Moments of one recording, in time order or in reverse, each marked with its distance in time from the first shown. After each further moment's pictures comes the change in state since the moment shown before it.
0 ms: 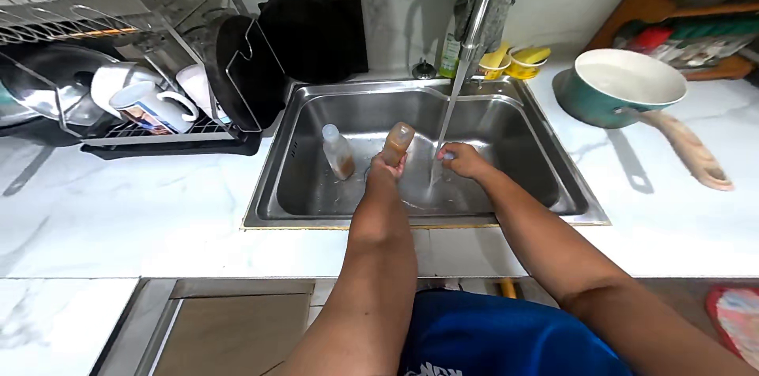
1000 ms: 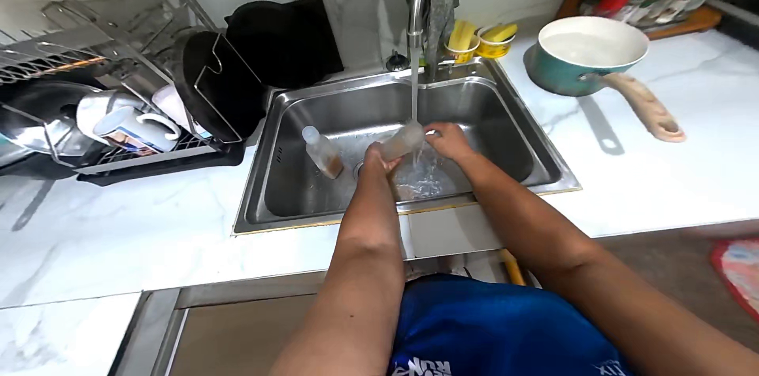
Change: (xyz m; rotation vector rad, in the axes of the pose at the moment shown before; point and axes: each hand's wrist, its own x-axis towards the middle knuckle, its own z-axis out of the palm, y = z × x) left_hand -0.036 -0.019 0.022 0.503 0.049 0.119; right_hand -0.022 -0.012 -0.013 0.096 0.217 -0.022
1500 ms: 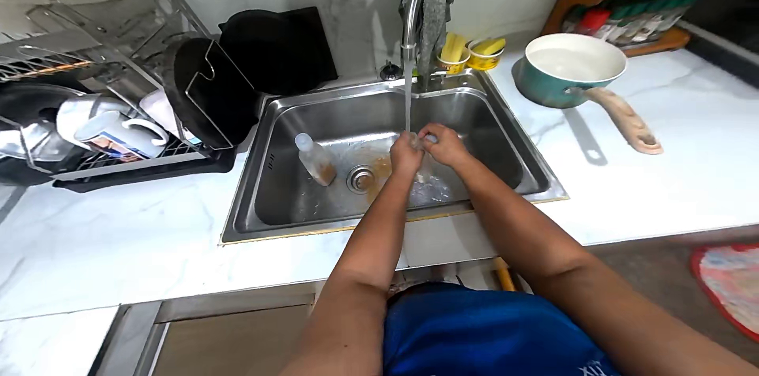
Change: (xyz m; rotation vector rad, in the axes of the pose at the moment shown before) left_hand -0.031 -0.035 0.050 1.161 -0.228 0.843; right_hand 0.000 0.002 -0.010 0.013 0.076 -0.161
